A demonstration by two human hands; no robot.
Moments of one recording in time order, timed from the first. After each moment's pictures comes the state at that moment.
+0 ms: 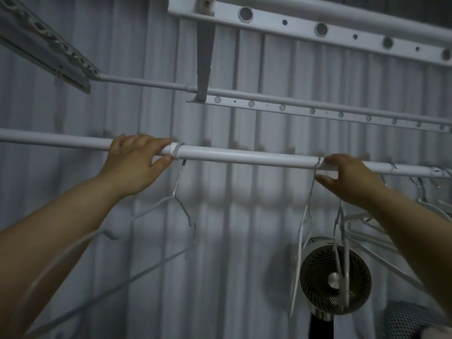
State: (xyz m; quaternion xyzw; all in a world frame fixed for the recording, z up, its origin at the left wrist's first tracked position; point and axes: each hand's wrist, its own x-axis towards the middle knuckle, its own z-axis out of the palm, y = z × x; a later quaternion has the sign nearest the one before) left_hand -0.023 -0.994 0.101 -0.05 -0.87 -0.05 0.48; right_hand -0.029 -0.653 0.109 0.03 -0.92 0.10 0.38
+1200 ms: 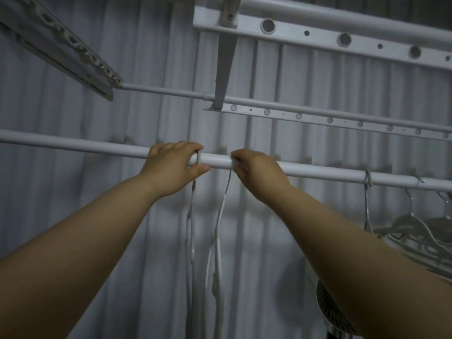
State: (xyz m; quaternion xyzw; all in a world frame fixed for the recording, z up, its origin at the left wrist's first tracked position) left_hand -0.017 -0.970 0.114 -0.08 -0.89 -0.10 0.45; right_hand -0.041 -0.803 0.118 0.27 -0.86 0.13 0.41
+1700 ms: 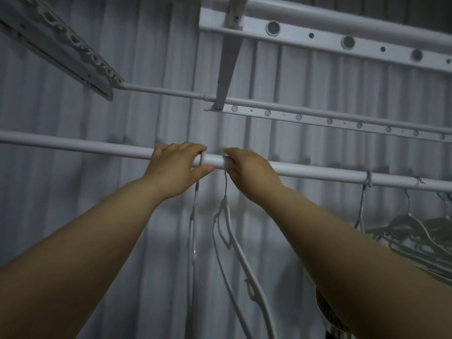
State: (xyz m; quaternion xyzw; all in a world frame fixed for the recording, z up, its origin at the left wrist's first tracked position) left_hand -0.017 -0.964 0.114 -0.09 -0.88 -0.09 0.46; right_hand -0.039 -0.814 0.119 0.29 -0.86 0.12 0.41
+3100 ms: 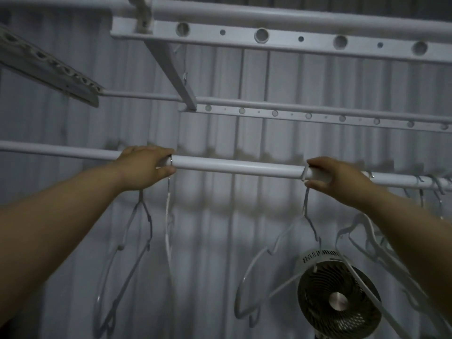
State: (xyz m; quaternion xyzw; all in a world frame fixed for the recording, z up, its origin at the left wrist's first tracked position) left_hand -0.009 -0.890 0.129 0.02 -0.93 -0.01 0.37; right_hand -0.062 -0.566 0.127 0.19 -0.90 0.16 0.36
